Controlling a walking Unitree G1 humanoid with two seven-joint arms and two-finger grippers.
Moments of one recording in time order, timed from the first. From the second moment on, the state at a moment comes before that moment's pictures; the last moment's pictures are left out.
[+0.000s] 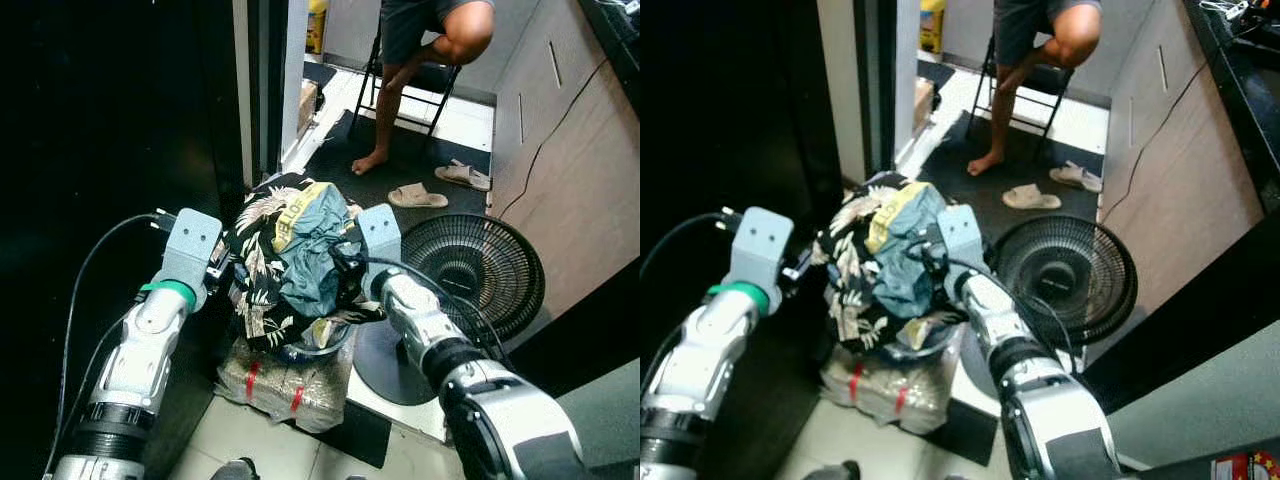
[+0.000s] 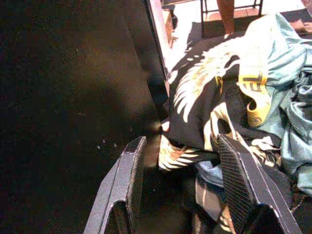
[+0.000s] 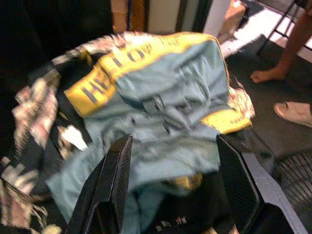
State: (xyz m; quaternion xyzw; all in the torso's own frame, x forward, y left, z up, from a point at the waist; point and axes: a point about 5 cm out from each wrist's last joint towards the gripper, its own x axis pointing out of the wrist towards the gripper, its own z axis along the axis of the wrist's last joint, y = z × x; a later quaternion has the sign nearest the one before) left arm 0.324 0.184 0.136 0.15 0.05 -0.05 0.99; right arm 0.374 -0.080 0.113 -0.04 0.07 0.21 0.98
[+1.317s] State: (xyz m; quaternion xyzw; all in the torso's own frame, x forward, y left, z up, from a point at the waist) left arm 0.320 0.157 0.174 0.09 -0.05 -0.06 0.99; right arm 0.366 -0.077 0.168 0.04 -0.15 0.21 0.97
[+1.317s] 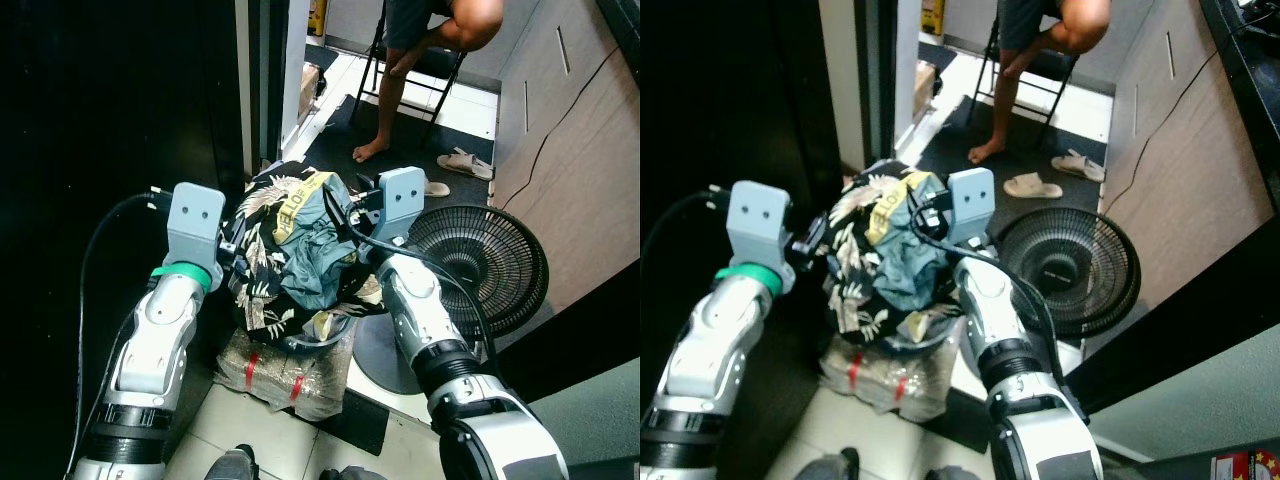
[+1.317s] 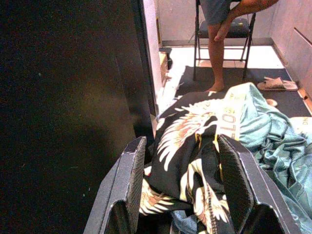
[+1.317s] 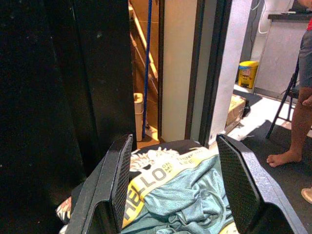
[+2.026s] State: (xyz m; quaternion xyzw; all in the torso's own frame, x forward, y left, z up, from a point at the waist) left arm 0.321 0.158 0.174 0.09 -0.05 -0.06 0.99; right arm 0.364 -0.077 0.167 0.03 -0.14 0.21 0.97
